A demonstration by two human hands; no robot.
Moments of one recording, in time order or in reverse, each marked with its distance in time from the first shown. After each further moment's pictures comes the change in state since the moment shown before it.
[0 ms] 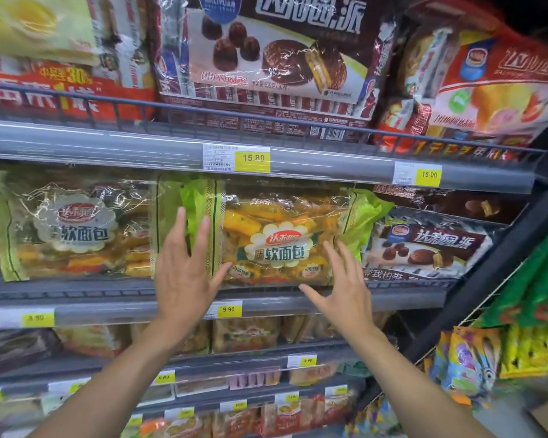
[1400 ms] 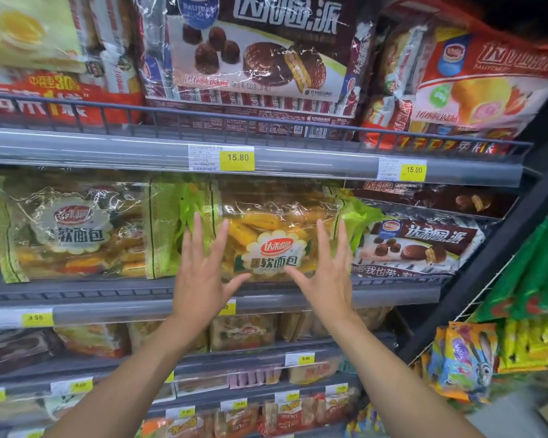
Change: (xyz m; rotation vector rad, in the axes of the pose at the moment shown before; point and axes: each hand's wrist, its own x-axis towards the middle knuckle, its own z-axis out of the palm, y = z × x) left_hand -0.008 0.028 0.019 -0.062 -0.186 -0.040; right_hand 0.014 -0.029 -0.005 0.063 0.105 0.081
